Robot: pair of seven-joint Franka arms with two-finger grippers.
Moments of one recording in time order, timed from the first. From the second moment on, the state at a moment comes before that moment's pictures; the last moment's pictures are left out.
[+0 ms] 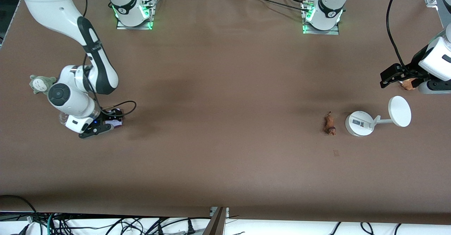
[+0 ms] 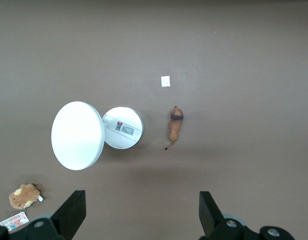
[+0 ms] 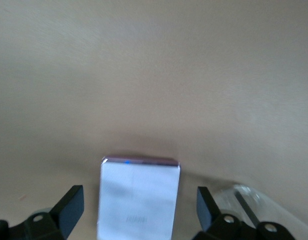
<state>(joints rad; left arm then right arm) 0.02 0.04 -0.03 -1.64 0.04 1.71 -0.05 0.14 0.48 -0.14 -1.94 0.03 2.41 -0.36</state>
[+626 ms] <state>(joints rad) 0.02 0.04 -0.03 -1.64 0.04 1.70 -0.05 0.15 0.23 -0.11 -1.64 0.04 1.70 -0.10</state>
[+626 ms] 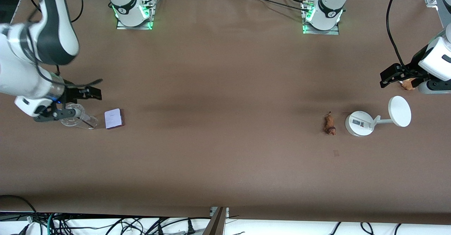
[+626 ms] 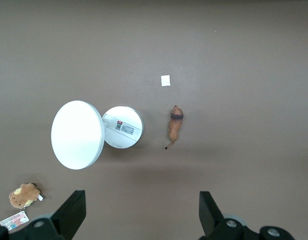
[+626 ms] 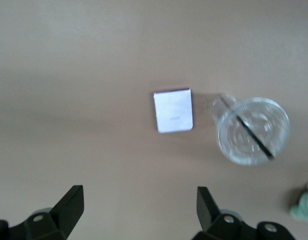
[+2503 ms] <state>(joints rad) 0.02 0.04 -0.07 -1.64 0.04 1.70 -0.05 0.07 0.05 -0.10 -1.55 0.04 1.46 -0.03</state>
